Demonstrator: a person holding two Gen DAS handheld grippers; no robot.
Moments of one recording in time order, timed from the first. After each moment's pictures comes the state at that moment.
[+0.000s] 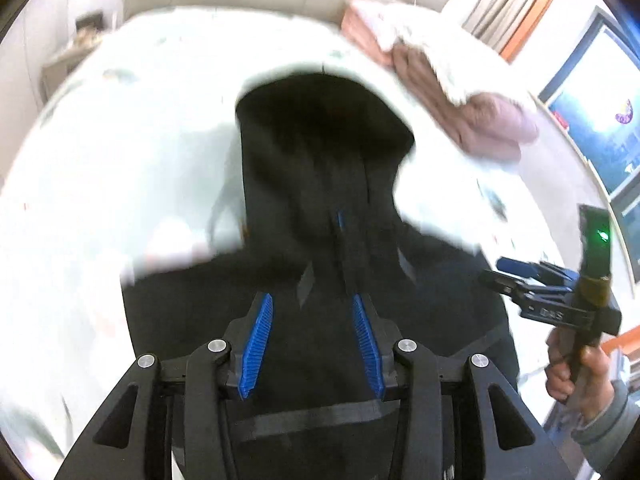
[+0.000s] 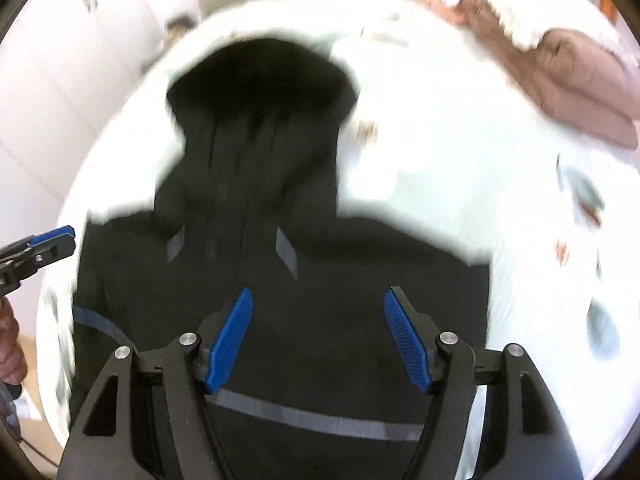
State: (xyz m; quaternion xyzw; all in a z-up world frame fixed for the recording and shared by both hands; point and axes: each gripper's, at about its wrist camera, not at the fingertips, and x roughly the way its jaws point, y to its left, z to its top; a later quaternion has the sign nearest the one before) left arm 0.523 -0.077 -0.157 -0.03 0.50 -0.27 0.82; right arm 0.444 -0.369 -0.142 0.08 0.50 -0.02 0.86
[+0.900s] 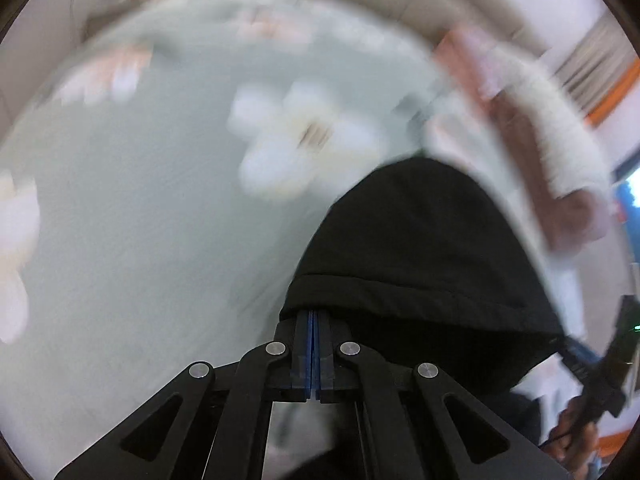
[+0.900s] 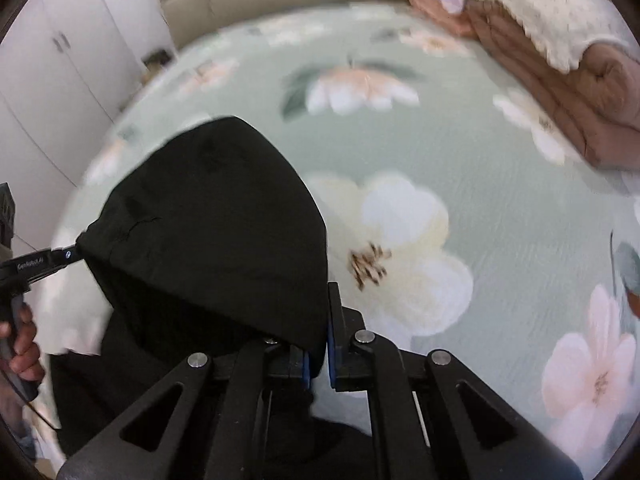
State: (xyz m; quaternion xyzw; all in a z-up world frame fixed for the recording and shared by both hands) left arm 0.733 -0.078 -0.272 -0.11 0.57 -0.15 0.80; right arm 0.613 -0.416 -0.216 0.11 0.49 -0.04 0.86
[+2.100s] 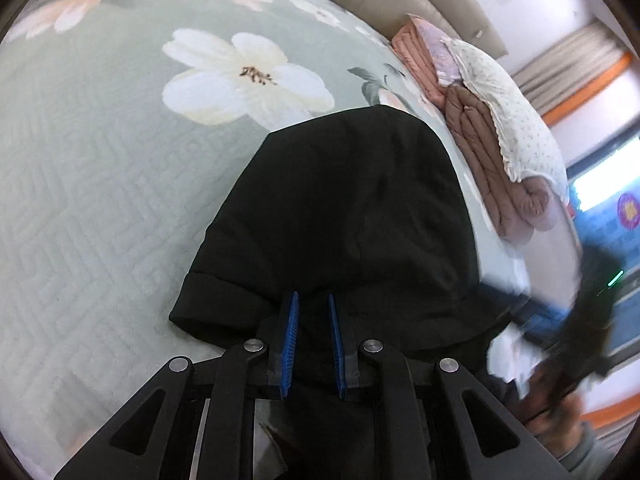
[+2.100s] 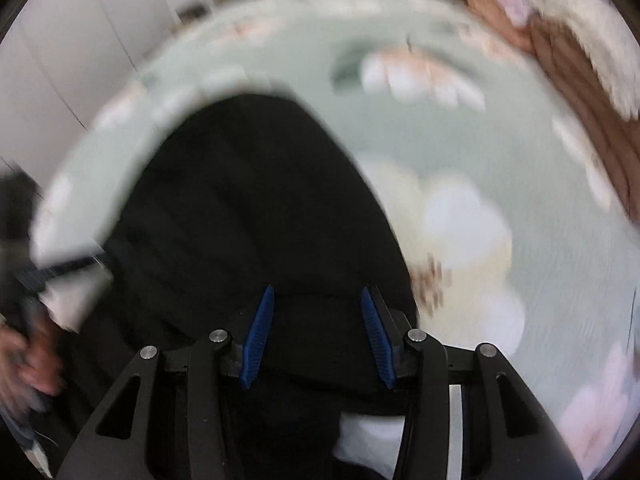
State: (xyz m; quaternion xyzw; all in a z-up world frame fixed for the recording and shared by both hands) left arm 0.695 -0.098 -0.299 -0.17 0.53 -0.27 0.79; right arm 0.652 -0.374 -0.205 0.04 0.49 0.04 0.87
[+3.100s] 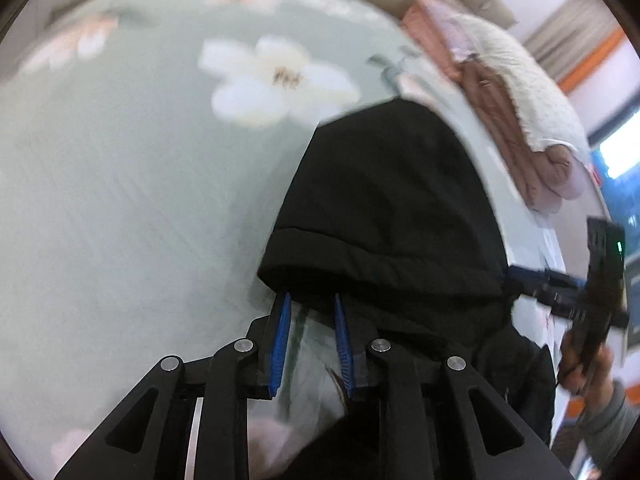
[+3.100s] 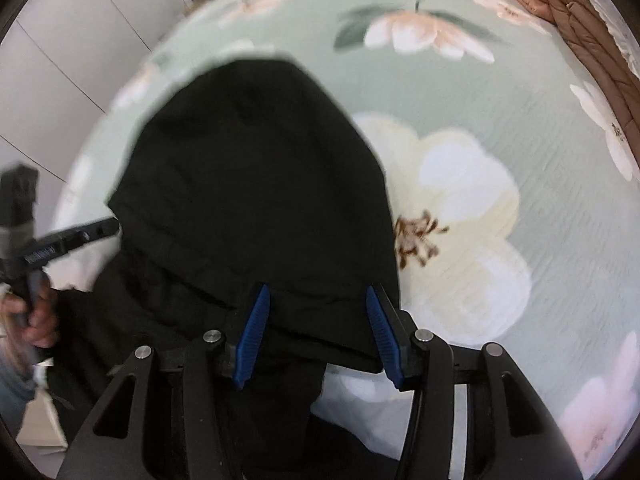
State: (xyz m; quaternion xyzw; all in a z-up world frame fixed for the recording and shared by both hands) left arm 0.691 -0.070 -0.268 -0.10 0.54 -0.24 0.80; right arm 0.625 -0.412 -0.219 0.08 0.54 0.09 0.83
